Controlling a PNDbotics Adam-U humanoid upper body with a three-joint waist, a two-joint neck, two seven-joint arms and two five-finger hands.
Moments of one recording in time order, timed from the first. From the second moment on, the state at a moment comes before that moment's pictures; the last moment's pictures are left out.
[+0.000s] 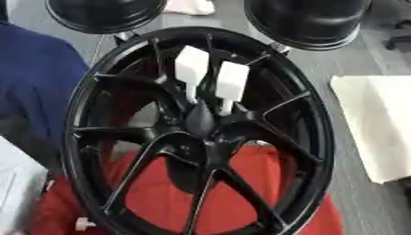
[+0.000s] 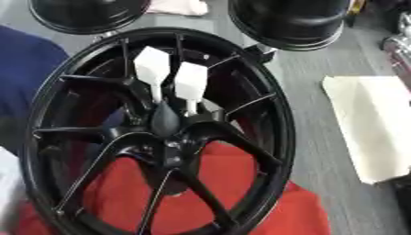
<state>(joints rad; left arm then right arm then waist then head) -0.28 0.59 0.07 -1.94 0.49 0.05 0.28 -0.63 -0.96 0.05 -1.94 -0.21 0.24 -0.09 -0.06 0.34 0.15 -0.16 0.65</state>
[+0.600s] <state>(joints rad) -0.21 0.57 0.08 -1.94 0.48 0.04 0.29 -0.78 -1.03 0.15 -1.95 -0.04 0.09 0.46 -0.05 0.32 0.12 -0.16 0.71</state>
